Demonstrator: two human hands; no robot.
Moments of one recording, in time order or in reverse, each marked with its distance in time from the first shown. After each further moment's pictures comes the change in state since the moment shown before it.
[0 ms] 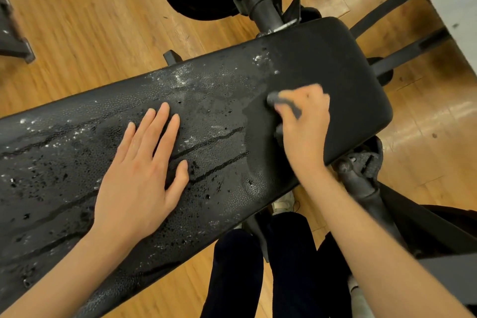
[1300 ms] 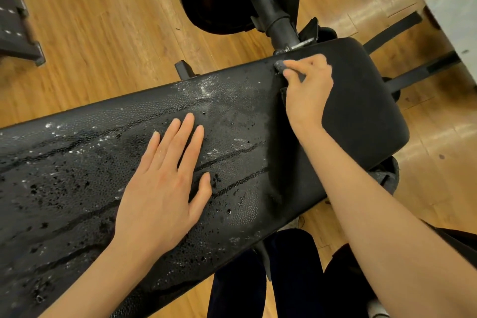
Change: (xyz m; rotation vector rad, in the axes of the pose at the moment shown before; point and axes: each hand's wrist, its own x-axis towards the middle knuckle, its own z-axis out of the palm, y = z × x) left_hand 0.001 -0.001 0.001 0.034 -0.004 0.004; right_hand 0.071 -0.034 0.040 0.019 0.094 0.011
